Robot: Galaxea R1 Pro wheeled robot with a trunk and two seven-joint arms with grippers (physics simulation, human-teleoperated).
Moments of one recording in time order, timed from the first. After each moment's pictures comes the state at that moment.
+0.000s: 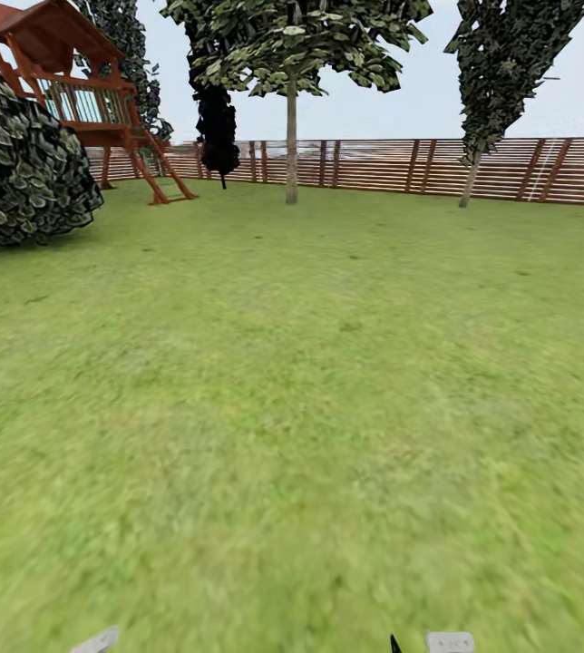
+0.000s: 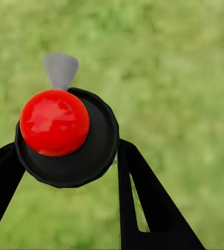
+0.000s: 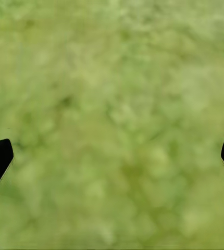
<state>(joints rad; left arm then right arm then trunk) -0.32 0.09 0.56 -0.23 -0.11 -0.19 0.08 -0.37 -0.02 -0.02 -0.03 0.01 -0.56 0.00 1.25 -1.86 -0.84</state>
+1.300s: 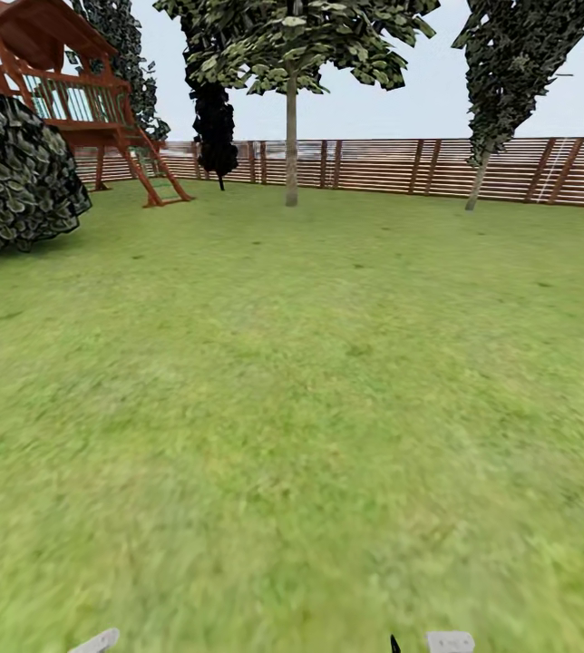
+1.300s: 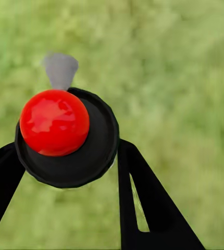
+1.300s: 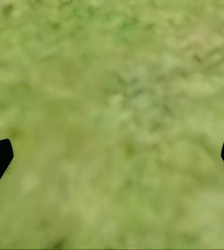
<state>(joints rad) -0.32 0.09 0.56 -0.23 -0.11 -0.19 0.08 -0.37 -0.02 -0.02 -0.03 0.01 -0.56 0.00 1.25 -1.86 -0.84</state>
